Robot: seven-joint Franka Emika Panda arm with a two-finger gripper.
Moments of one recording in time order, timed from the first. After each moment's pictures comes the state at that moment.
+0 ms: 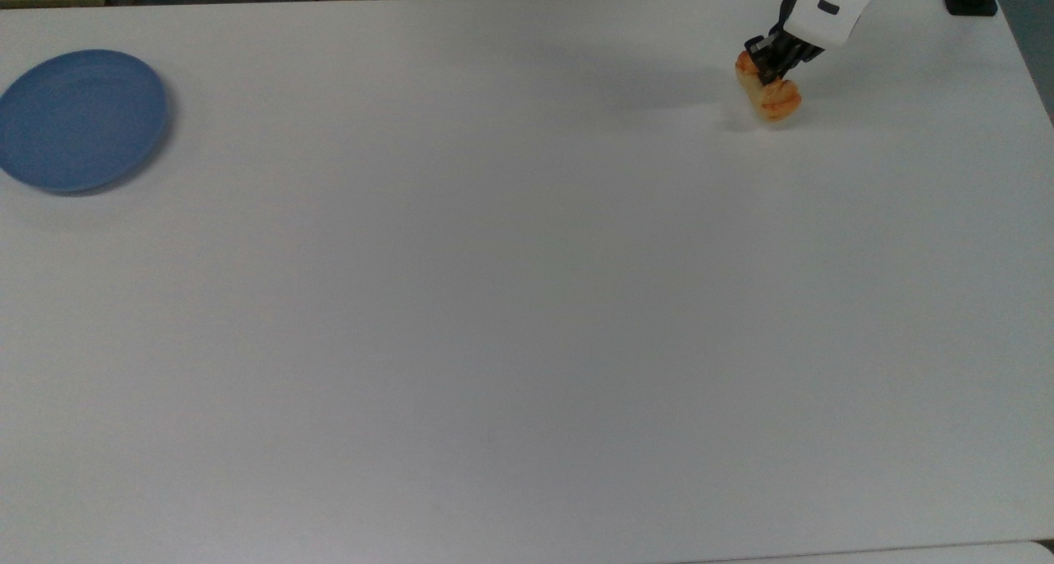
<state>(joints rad) 0.56 0.37 0.29 -1.76 -0.09 2.01 0.46</state>
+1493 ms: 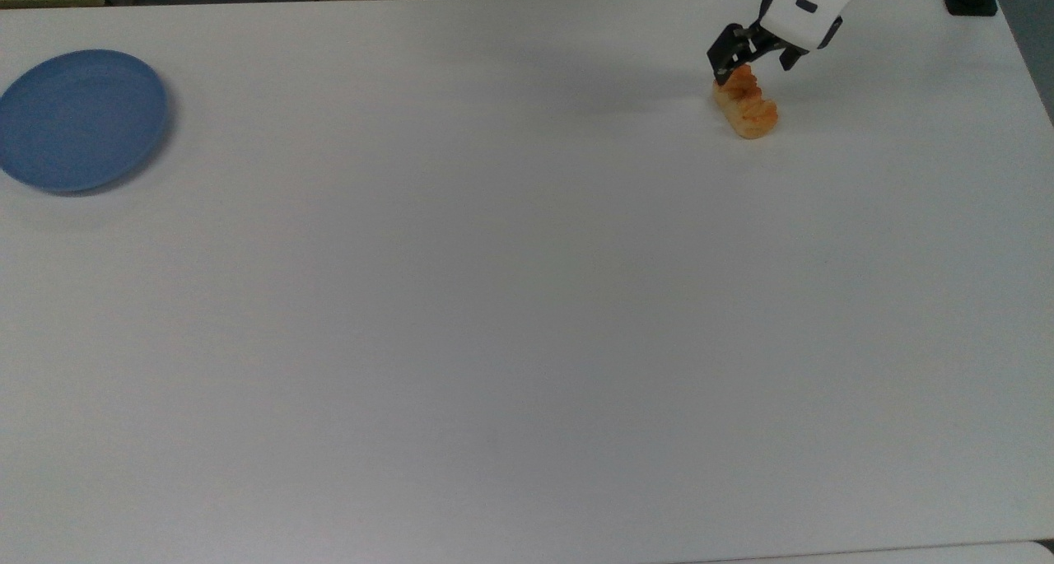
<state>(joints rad) 0.50 0.30 0.29 -1.77 -0.09 1.92 0.47</state>
